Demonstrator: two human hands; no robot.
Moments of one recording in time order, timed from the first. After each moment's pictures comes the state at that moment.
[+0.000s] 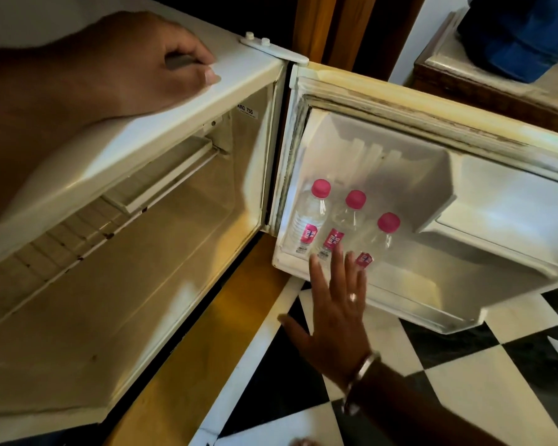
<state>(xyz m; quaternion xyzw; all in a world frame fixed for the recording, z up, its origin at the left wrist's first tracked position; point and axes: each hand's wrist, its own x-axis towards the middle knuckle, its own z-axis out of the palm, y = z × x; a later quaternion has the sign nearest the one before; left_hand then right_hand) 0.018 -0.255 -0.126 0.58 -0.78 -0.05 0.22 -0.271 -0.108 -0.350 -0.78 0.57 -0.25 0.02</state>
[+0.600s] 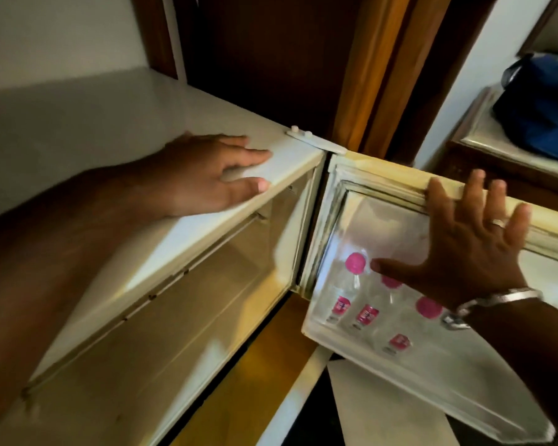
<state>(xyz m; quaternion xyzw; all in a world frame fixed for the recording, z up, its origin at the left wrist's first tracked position) 0.020 -0.248 -0.120 0.61 -0.77 -0.10 0.13 -0.310 -0.238 -0.169 -0.73 0.67 -0.10 -0.12</state>
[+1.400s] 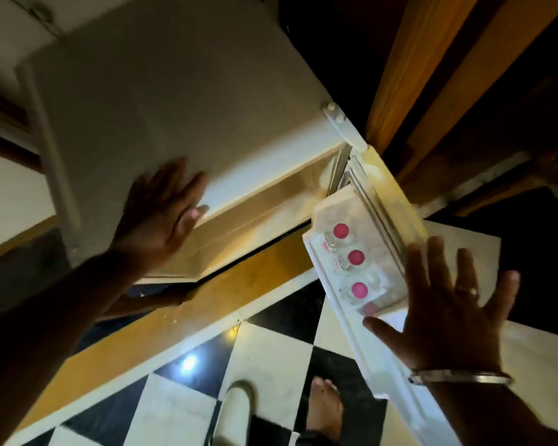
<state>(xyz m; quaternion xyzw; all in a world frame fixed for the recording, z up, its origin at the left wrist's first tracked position) 0.005 -0.105 -0.104 0.79 -0.61 -0.01 0.00 -0.370 -0.228 -0.078 -0.85 0.51 0.16 0.03</state>
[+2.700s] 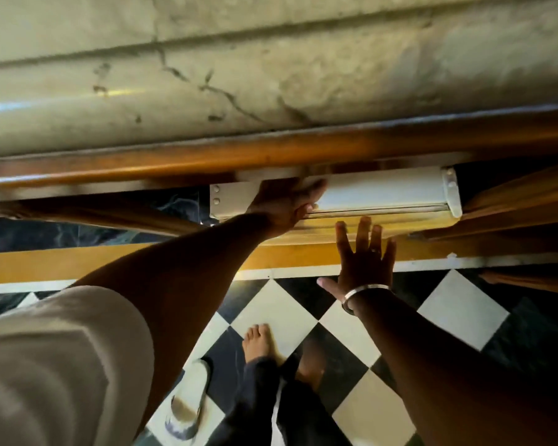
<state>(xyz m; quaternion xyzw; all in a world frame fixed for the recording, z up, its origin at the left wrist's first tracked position) -0.001 -0.092 -0.085 0.83 -0.53 -0.17 -0.02 -0.204 -0.197 -0.079 -0.94 0.25 0.23 0.08</state>
